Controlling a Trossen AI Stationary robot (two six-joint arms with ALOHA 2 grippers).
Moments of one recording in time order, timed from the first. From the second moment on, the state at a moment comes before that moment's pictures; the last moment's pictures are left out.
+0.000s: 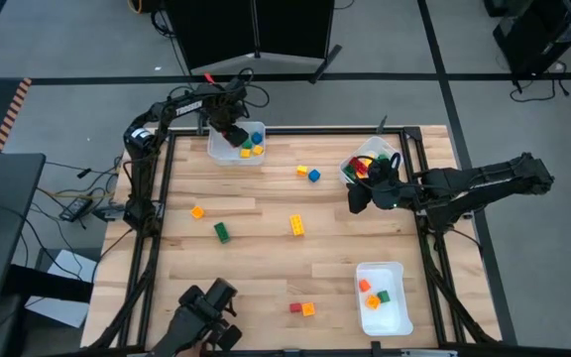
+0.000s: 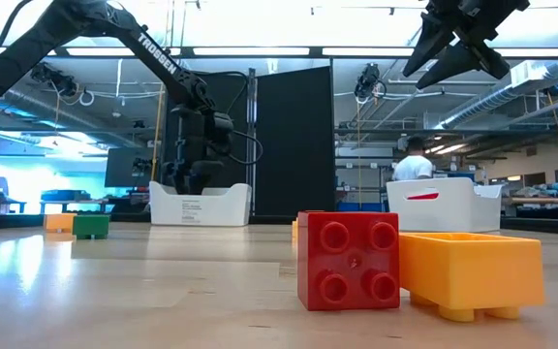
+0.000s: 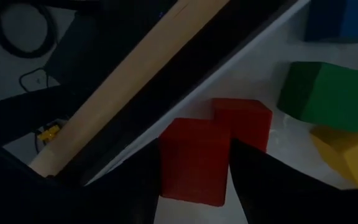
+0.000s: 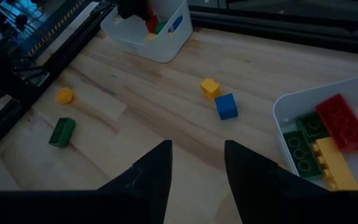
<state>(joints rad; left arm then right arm) 0.94 2.06 1.61 -0.99 -0.10 0.13 0.15 1.03 0.92 -0.73 0.61 1.06</state>
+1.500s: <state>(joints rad) 0.65 1.50 1.33 -0.96 -0.12 -0.11 0.15 1.03 0.92 -0.73 0.61 0.99</state>
